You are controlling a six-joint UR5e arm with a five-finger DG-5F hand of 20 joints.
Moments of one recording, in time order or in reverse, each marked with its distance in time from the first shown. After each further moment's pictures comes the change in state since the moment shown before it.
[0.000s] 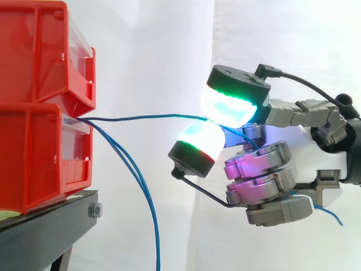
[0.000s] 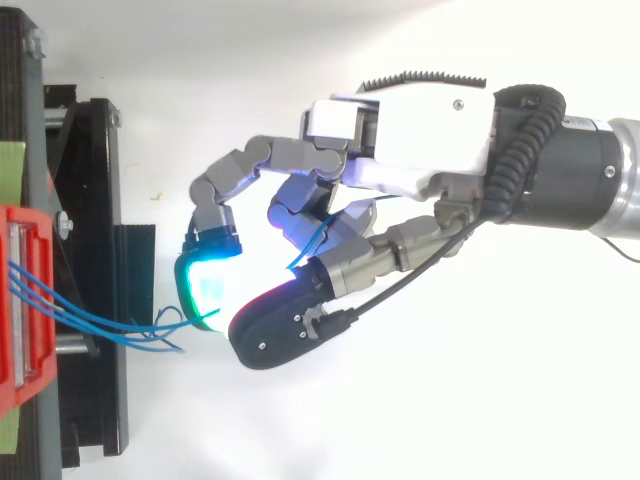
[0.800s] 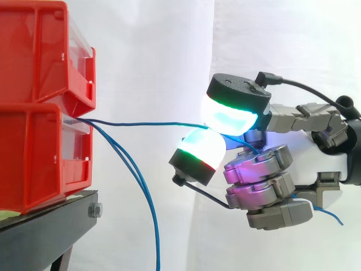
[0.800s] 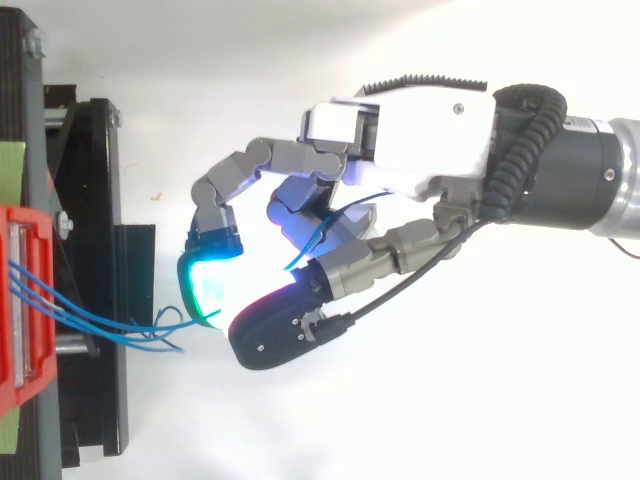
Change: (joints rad) arm 0.000 0.000 0.000 -0.006 0.001 -0.055
